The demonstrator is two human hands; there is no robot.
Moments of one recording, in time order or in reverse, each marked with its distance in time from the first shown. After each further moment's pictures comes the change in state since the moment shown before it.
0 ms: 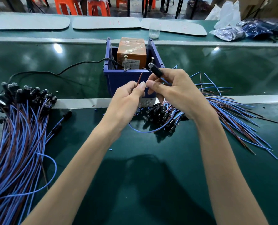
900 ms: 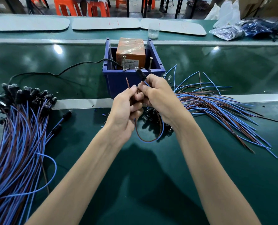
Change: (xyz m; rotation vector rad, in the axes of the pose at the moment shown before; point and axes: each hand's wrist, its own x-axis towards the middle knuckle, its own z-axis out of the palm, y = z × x) left_hand -0.001 -0.002 0.012 -0.723 -0.015 -0.269; right_hand 0.008 0.007 0.041 0.318 0.063 0.265
